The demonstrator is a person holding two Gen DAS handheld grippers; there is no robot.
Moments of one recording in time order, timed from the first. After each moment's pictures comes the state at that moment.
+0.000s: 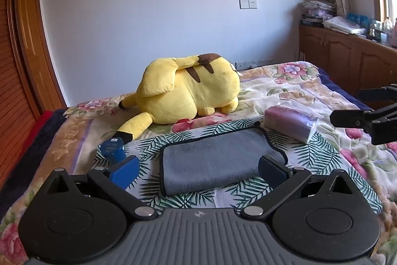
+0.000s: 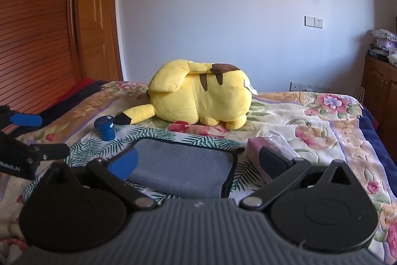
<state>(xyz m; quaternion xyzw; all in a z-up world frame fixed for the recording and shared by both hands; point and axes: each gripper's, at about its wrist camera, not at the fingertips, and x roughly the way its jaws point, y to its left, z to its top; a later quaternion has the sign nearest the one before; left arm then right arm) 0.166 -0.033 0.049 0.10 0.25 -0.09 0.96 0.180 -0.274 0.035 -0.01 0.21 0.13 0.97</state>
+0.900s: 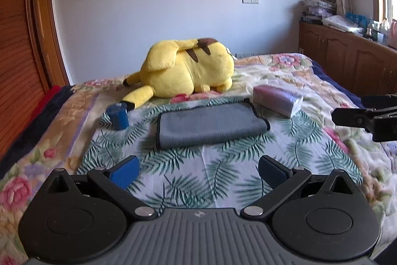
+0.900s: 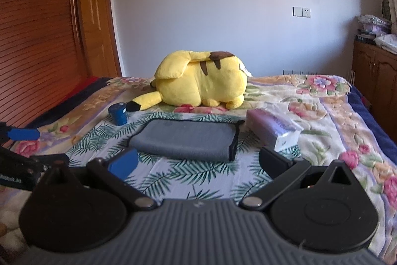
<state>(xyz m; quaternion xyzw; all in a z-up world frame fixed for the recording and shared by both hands) 0.070 -0.028 0.017 0.07 0.27 -0.08 0.96 0.092 -0.271 0.016 0.02 0.22 0.11 0.97</state>
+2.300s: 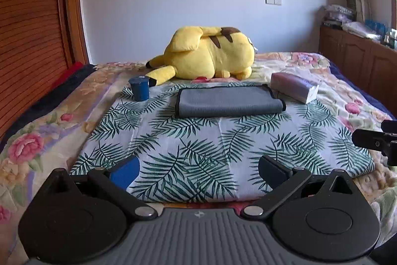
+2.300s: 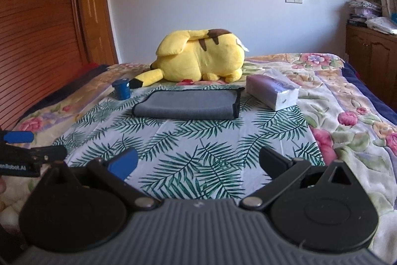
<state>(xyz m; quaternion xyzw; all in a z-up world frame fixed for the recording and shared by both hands) 0.021 -0.006 -0.033 0.04 0.26 -0.03 0.97 0.037 -0.258 -0.044 0.04 0.22 0.10 0.97</state>
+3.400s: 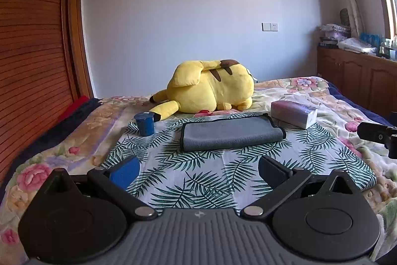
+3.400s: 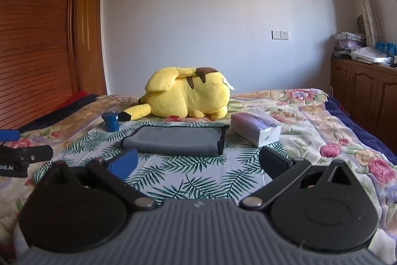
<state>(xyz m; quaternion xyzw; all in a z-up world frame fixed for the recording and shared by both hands) 0.005 -0.011 -0.016 0.06 0.18 -0.03 0.98 0.020 -0.265 -0.031 0.02 0.13 0.06 0.99</state>
